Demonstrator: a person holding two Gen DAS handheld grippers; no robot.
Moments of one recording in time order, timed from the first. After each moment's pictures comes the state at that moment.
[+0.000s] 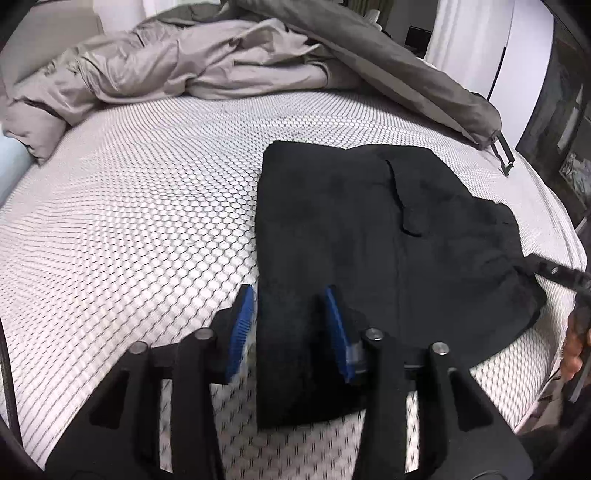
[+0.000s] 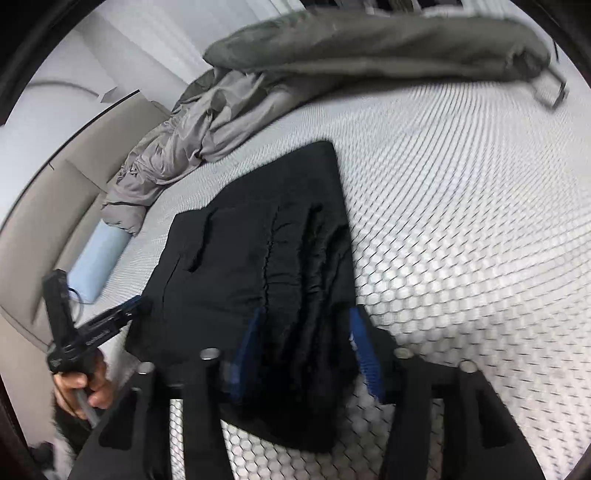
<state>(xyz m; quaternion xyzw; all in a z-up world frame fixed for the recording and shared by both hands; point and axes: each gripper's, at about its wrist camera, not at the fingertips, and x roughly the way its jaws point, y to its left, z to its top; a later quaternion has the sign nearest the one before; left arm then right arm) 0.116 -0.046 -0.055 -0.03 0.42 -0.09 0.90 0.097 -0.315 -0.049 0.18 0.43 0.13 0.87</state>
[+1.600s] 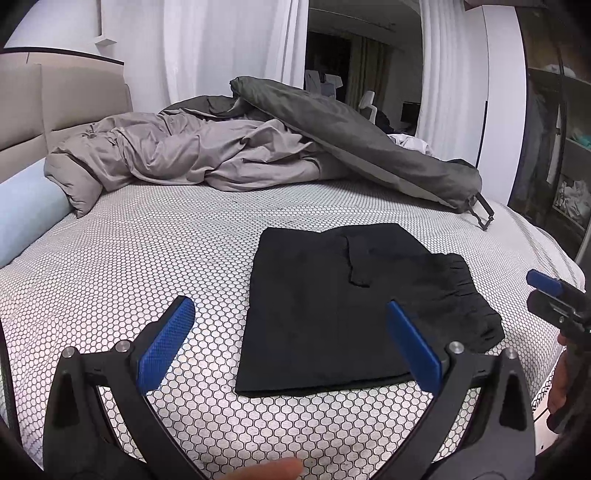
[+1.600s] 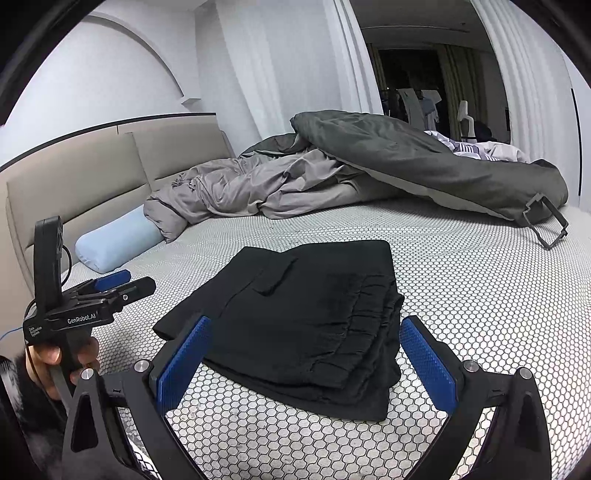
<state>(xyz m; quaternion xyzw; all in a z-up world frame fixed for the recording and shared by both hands) 0.019 -0.058 -0.009 -0.04 0.25 -0.06 0.97 0.002 -0.254 -0.001 0.04 0.25 0.17 0.95</state>
